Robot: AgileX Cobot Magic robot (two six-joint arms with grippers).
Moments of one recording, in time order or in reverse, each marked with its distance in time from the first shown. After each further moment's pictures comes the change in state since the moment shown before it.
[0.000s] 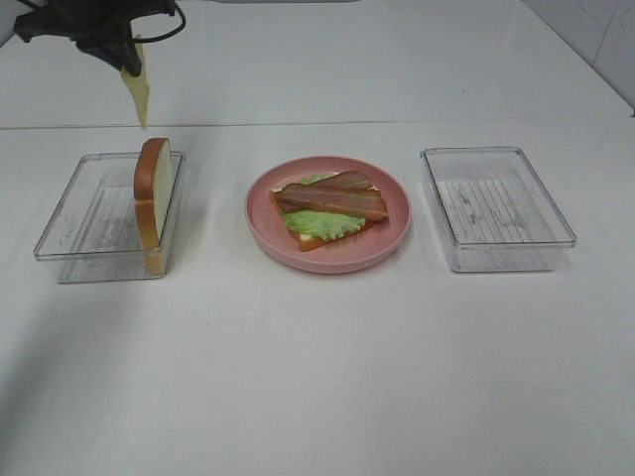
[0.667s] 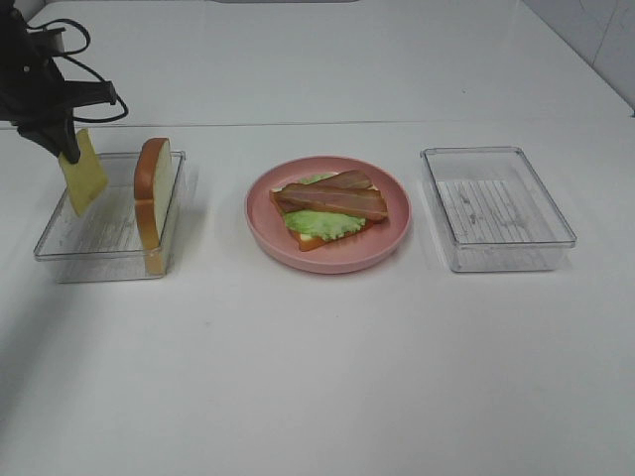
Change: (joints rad) left arm 0.154 0.047 0.208 0.013 0.027 0.046; right arm 0.000 0.000 0.000 0.000 0.000 0.000
